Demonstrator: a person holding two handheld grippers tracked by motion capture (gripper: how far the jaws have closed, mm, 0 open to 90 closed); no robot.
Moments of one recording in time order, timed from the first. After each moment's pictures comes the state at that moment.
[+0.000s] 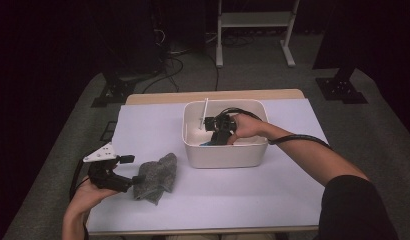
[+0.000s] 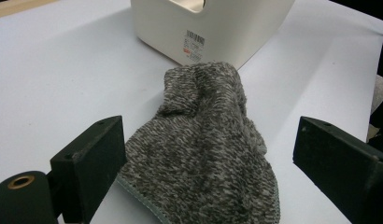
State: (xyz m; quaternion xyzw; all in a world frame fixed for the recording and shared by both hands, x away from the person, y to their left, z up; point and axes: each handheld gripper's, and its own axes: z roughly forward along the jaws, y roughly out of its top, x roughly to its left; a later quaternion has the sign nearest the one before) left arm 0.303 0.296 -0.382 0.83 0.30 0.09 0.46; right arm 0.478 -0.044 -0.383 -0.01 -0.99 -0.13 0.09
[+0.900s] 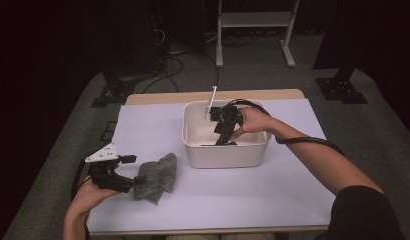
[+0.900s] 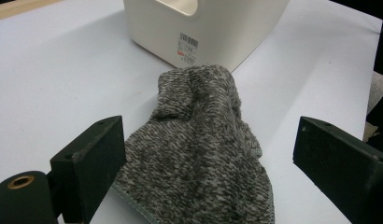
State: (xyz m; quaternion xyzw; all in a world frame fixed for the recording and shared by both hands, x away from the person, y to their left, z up) left arm 0.303 0.291 -0.380 0.83 0.29 0.09 0.46; right arm 0.475 -0.064 -0.341 -0.05 -0.98 -0.17 0.06
